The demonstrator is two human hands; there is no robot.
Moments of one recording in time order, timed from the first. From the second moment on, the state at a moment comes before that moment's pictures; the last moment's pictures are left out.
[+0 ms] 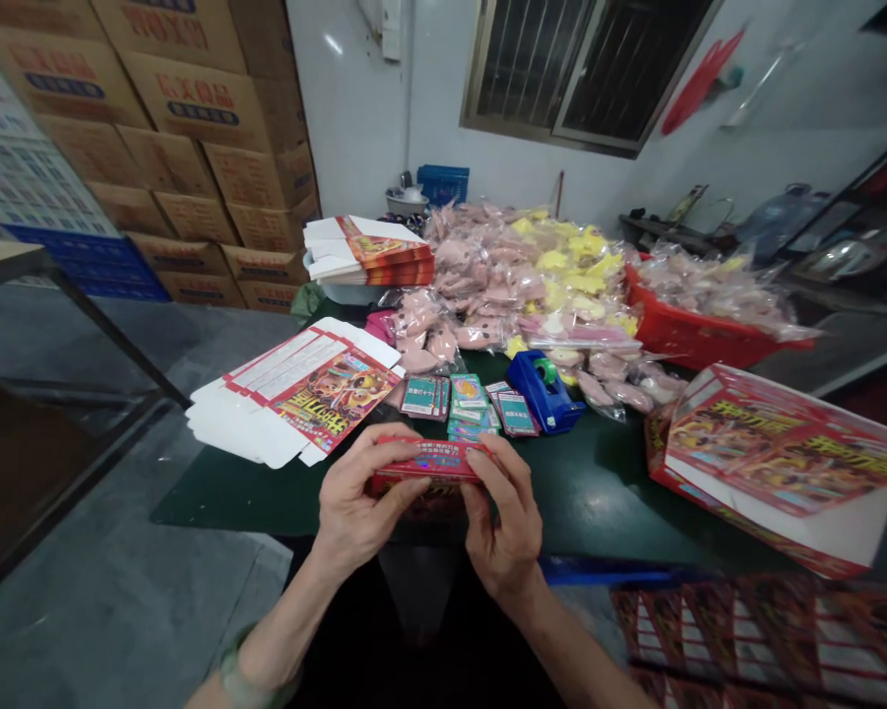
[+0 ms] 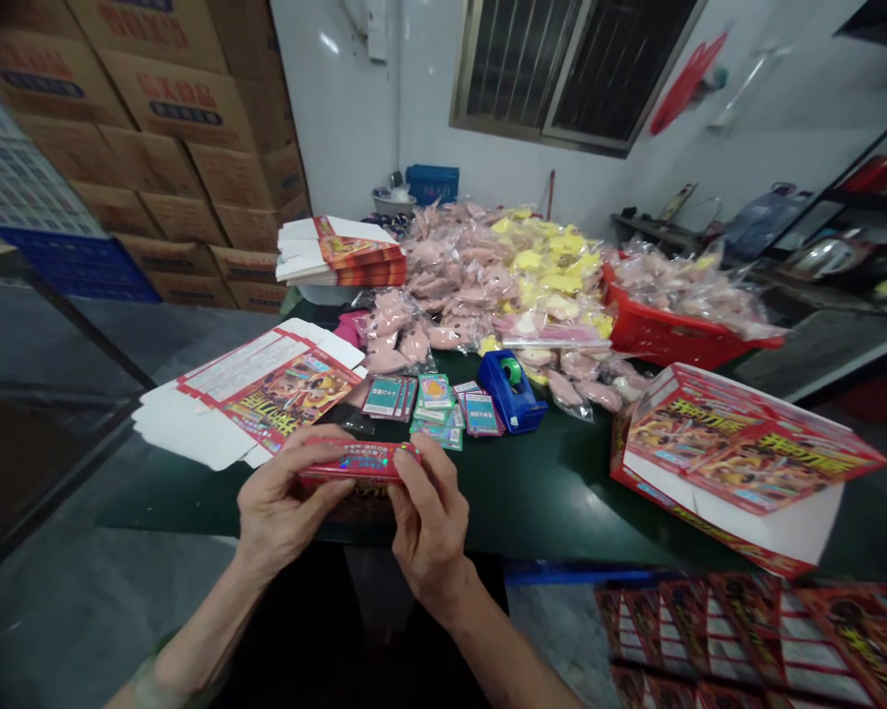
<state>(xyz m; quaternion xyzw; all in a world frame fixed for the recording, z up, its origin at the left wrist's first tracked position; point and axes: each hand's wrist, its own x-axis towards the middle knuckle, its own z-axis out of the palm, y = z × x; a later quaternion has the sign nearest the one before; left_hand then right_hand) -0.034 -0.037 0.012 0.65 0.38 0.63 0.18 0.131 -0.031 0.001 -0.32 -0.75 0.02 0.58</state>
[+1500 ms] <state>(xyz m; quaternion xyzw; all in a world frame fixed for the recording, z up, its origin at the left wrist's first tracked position) -0.005 -0.037 0.011 0.63 0.40 0.66 0.06 0.277 0.101 -0.043 -0.64 -0.35 0.37 0.58</state>
